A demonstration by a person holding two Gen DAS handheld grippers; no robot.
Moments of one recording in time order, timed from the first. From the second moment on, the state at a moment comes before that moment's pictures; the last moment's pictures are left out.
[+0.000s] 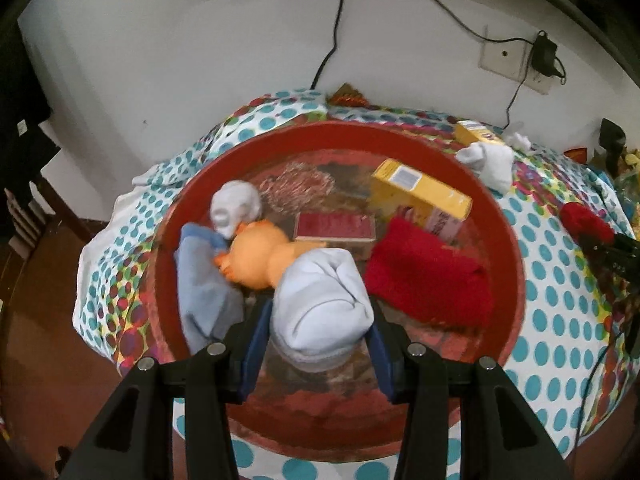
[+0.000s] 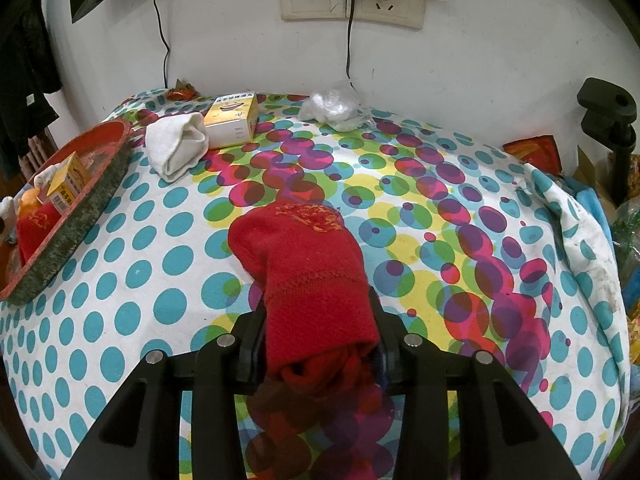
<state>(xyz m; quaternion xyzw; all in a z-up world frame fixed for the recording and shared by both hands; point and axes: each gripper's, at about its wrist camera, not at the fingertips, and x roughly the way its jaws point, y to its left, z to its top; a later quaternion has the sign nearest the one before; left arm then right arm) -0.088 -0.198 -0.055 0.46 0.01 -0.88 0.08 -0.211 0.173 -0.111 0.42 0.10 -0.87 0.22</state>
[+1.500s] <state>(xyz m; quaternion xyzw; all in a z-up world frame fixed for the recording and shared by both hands) -0.037 -0.207 -0.041 0.40 0.05 -0.91 0.10 -0.212 0.173 -0.111 0.42 0.11 -0.88 0.20</state>
